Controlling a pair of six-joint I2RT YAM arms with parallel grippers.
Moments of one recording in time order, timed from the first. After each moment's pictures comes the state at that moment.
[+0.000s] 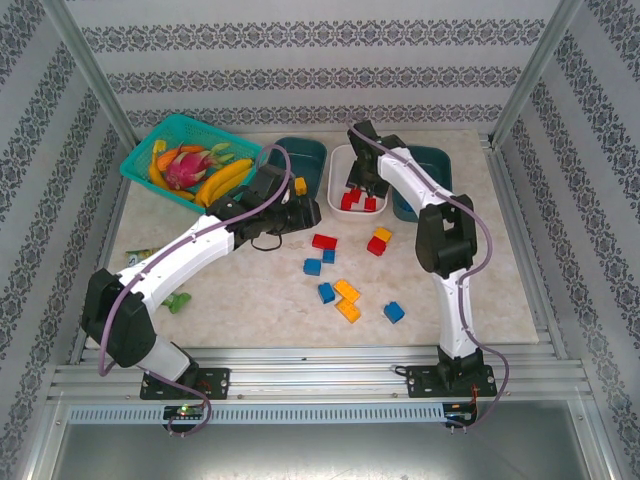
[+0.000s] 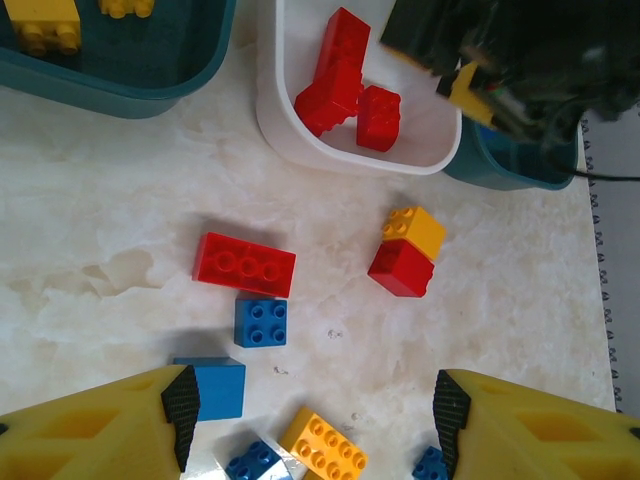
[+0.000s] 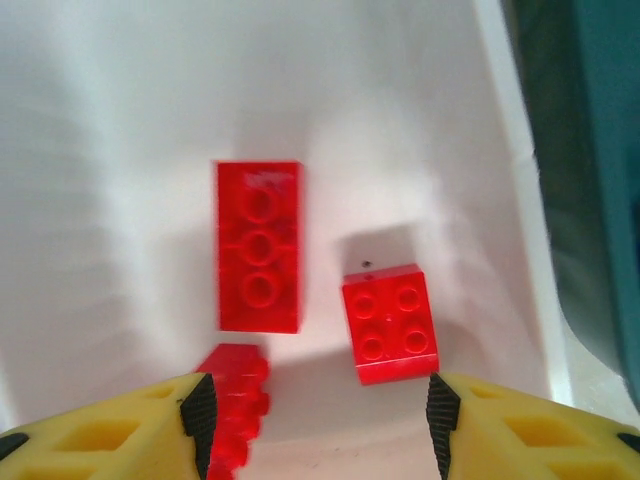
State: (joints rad) left arm -0.59 1.52 1.30 -0.58 0.09 -0.74; right arm 0.36 2.23 2.06 -1.01 0.13 0.70
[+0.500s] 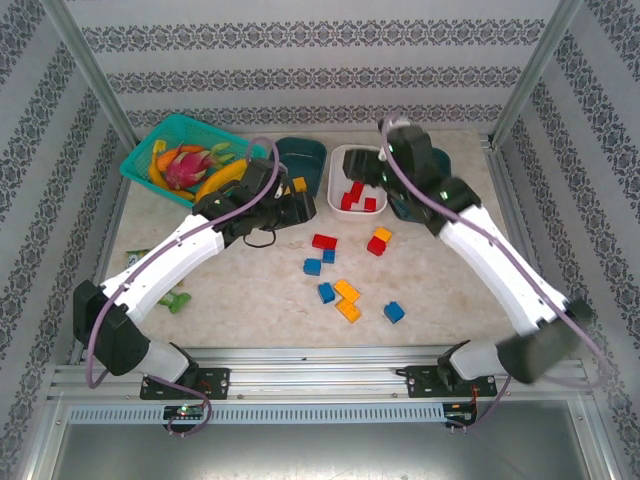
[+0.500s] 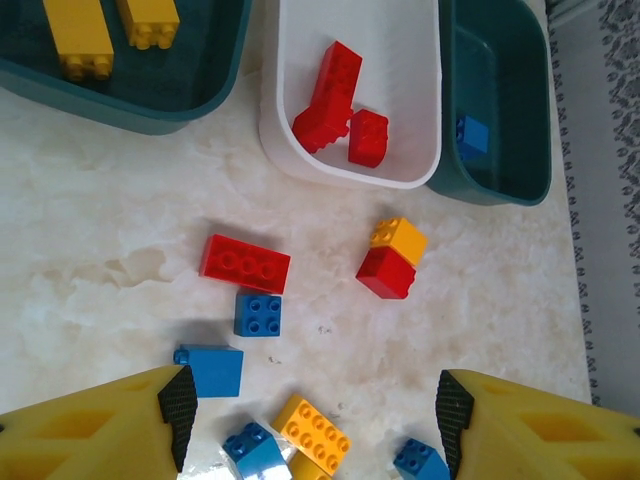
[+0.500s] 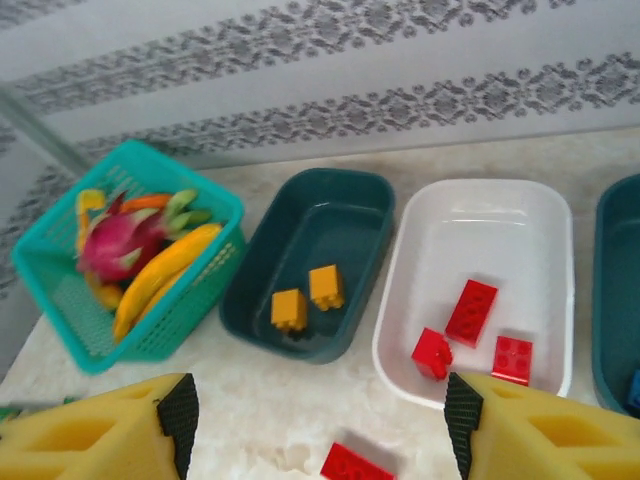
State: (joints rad) left arm -0.59 1.46 1.37 -0.69 0.06 -0.78; right arm 0.54 1.31 1.40 -0.55 0.09 0.45
